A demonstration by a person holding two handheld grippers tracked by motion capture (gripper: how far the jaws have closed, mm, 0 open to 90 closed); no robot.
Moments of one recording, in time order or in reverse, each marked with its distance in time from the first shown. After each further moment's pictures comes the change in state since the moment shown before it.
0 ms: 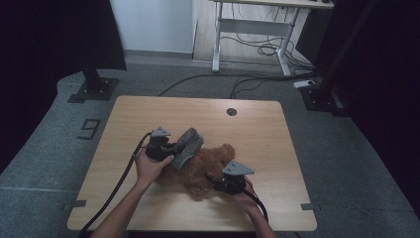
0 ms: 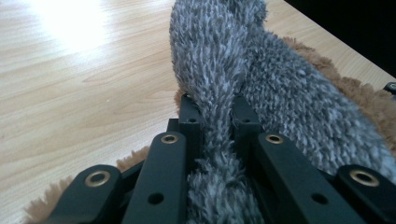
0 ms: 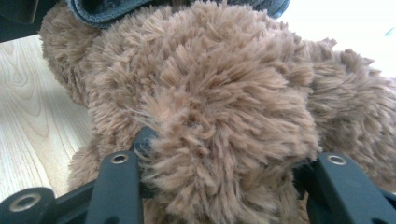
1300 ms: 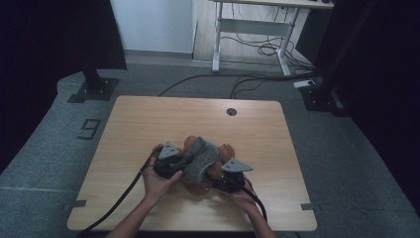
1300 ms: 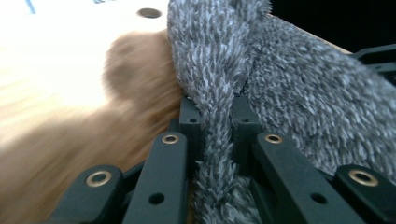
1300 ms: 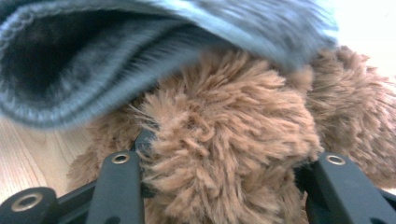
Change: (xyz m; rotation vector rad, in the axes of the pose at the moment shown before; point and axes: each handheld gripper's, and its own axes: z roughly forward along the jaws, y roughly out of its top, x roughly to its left) left arm -0.030 -0.041 -0.006 -0.136 0.022 0.095; right arm -0.001 0.005 0.004 0.037 -0.013 0.054
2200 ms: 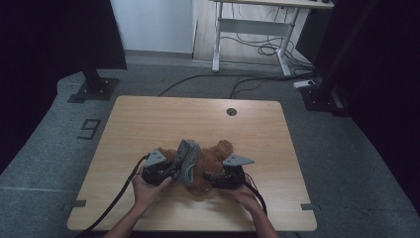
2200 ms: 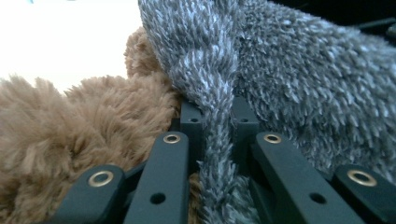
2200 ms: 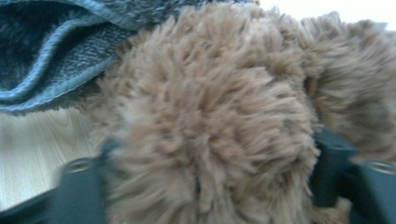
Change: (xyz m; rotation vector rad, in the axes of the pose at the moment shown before) left arm -0.001 -0.017 -0.009 -0.023 -0.031 -0.020; right arm -0.009 0.008 0.001 0.035 0.098 0.060
